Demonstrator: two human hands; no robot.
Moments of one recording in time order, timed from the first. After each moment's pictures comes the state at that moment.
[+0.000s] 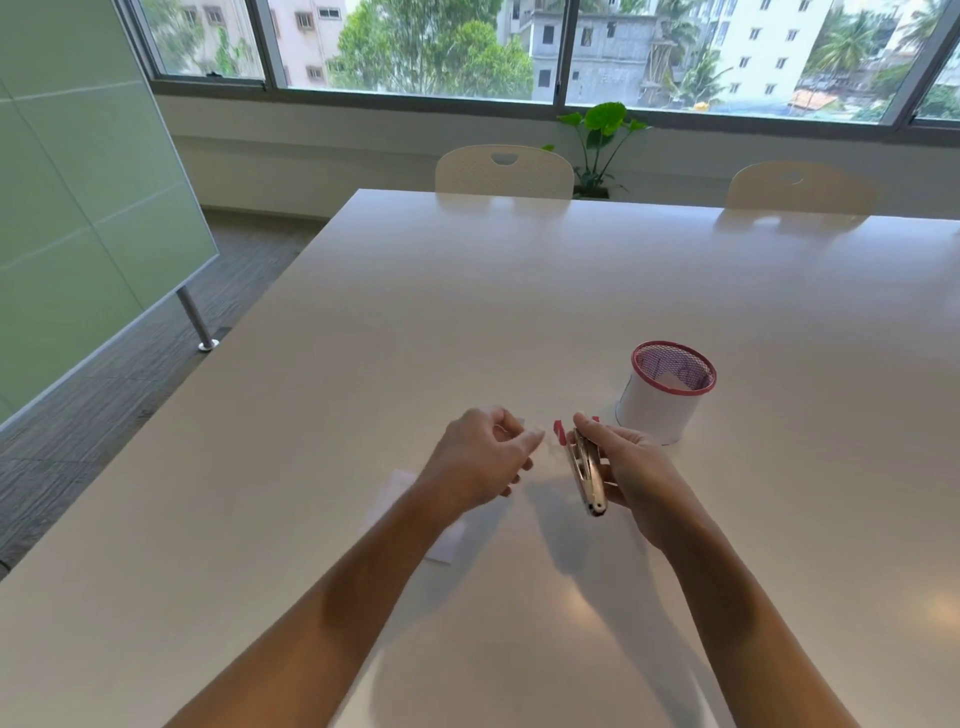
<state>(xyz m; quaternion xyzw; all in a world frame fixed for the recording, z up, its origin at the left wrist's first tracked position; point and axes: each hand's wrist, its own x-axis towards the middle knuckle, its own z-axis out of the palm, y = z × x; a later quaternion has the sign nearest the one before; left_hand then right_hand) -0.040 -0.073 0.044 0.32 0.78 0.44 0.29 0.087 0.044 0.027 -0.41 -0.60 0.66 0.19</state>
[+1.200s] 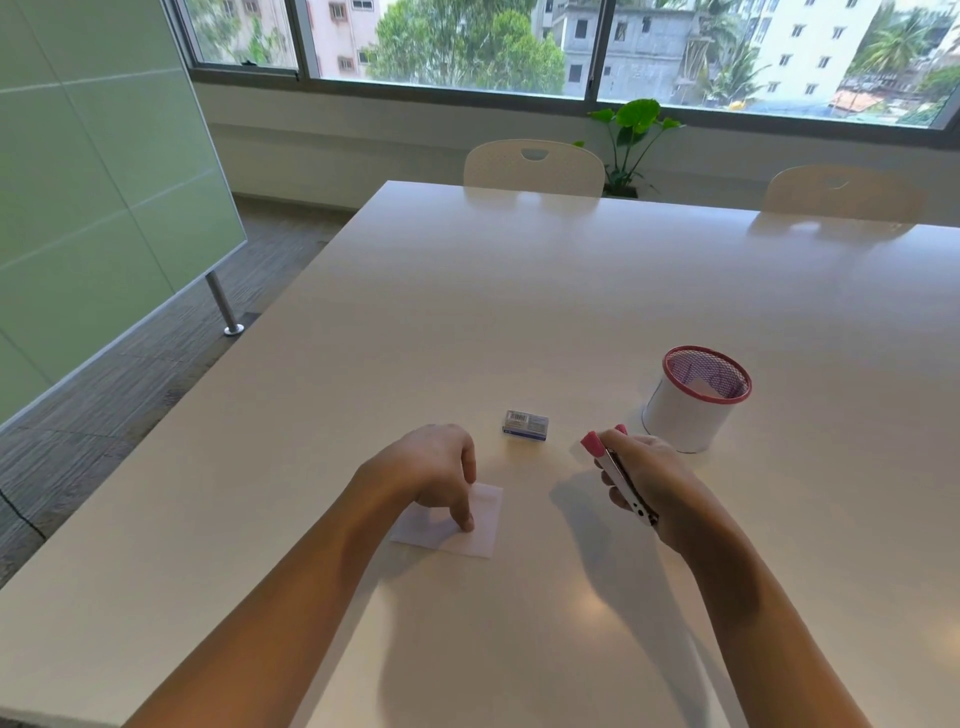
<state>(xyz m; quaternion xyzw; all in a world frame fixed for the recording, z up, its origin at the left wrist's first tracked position) -0.099 -0.106 0.033 0.40 0.86 0.09 0.30 0.074 0.049 0.024 -0.46 -0.61 0.63 0.12</state>
